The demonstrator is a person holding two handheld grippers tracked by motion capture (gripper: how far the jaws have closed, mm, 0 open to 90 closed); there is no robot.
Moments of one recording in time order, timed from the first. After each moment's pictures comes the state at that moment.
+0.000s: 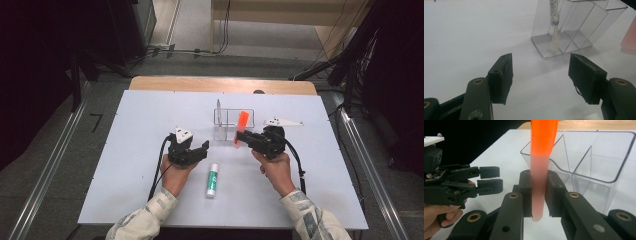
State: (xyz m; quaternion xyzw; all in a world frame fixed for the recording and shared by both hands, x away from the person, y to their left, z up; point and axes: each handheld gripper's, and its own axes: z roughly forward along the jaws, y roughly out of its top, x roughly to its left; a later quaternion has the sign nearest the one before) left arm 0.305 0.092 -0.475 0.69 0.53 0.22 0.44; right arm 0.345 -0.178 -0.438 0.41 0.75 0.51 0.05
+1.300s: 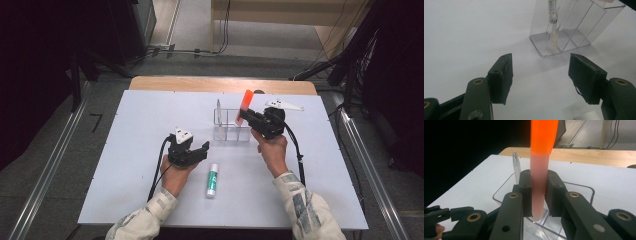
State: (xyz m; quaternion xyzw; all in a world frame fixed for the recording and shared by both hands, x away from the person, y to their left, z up) left arm 0.304 0.092 -0.477 0.70 0.53 0.21 0.44; right arm 0.388 -0.171 -0.422 0.44 0.71 0.54 0.13
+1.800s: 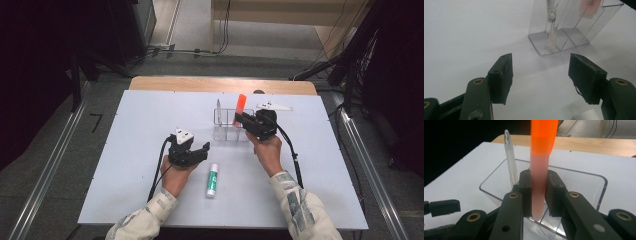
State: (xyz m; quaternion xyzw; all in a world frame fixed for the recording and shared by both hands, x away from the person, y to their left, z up) left arm 0.303 0.091 -0.478 0.70 0.53 0.21 0.44; right arm 0.395 -0.157 -0.440 0.44 0.73 0.50 0.13
